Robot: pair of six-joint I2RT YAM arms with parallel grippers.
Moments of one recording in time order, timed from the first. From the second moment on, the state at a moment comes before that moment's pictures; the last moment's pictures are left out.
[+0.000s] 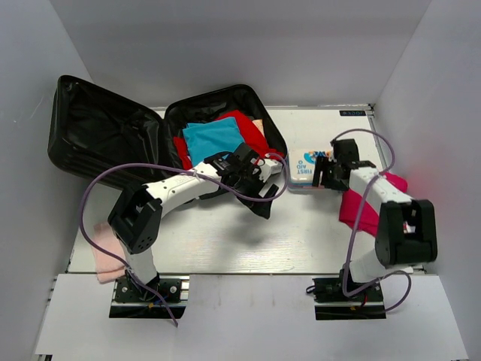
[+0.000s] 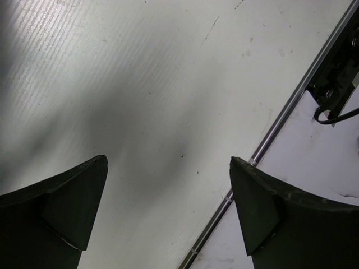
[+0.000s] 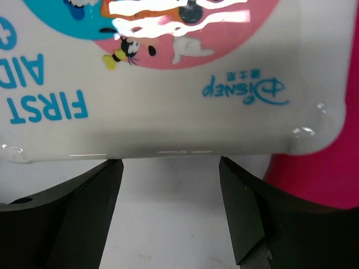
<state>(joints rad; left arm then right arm) -0.81 1.78 1.37 -0.61 0.45 -0.05 0.13 1.48 0.91 -0.43 -0.03 0.22</state>
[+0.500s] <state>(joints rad) -0.77 1.78 1.37 -0.58 0.42 -0.07 0.04 1.45 1.06 -0.55 0.26 0.30</state>
